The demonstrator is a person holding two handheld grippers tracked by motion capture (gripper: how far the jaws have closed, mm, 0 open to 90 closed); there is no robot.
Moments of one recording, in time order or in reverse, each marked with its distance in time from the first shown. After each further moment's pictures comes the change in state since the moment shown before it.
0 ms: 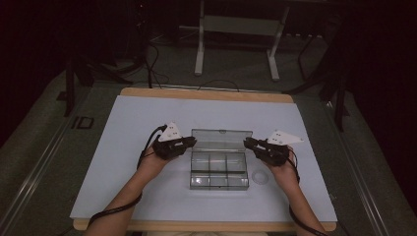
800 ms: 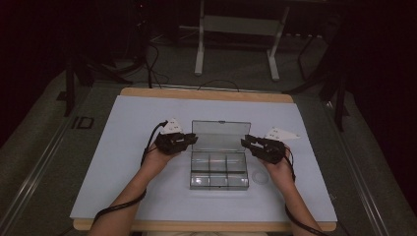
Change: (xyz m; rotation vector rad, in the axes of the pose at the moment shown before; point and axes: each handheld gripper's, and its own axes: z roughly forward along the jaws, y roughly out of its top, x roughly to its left) left arm 0.012 0.000 0.016 0.019 -0.002 -0.114; right arm -0.007 -0.003 0.015 0.028 -0.020 0.102
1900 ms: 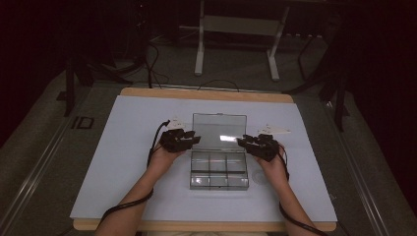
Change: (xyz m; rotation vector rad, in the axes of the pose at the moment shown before) left arm 0.007 -0.006 0.022 0.032 0.049 -0.128; right arm -0.007 -0.004 0.025 0.107 -0.060 0.109
